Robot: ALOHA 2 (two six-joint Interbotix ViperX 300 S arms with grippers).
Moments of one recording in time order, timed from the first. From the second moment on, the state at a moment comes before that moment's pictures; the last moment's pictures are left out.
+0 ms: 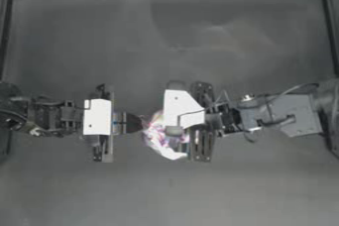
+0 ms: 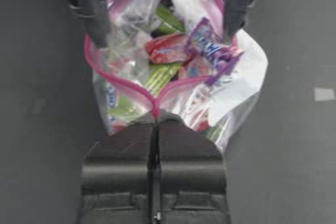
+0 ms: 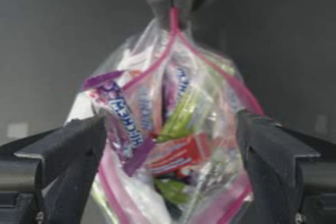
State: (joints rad) left arm -0.01 -0.03 0.93 -0.22 -0.45 0.31; right arm -0.02 0.09 0.47 -0.31 0.39 0.37
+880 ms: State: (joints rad) left arm -0.02 -0.08 0.93 -0.22 -0.44 0.31; right arm -0.04 -0.05 0.49 -0.34 0.39 0.37
